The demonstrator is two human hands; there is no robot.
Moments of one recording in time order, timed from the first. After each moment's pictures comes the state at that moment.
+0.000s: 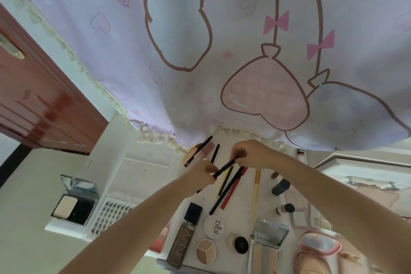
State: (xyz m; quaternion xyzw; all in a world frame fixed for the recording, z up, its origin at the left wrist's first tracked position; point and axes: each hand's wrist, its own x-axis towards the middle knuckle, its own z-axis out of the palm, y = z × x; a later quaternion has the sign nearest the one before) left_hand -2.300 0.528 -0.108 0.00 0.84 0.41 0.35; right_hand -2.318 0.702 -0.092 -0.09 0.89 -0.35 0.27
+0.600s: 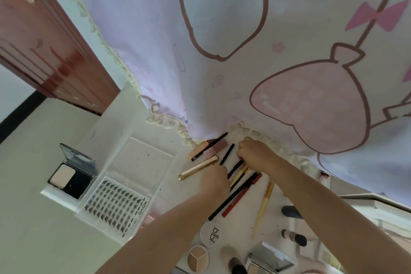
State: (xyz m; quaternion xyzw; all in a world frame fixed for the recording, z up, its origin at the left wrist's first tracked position) left_hand -2.314 0.565 -0.165 -0.04 0.93 0.18 0.32; right_hand -2.383 0.686 -0.165 -0.32 0.91 0.08 0.24
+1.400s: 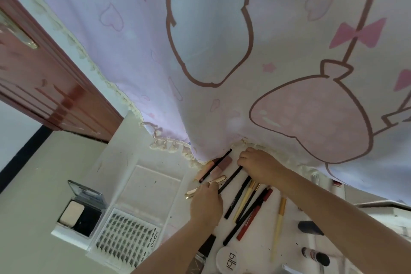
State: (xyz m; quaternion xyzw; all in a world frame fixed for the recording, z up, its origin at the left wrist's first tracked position) left_hand -2.305 0.521 -0.162 -0.01 0.96 0.21 0.21; right_hand -2.388 0.682 -0.158 -0.31 0.93 -0.01 0.18
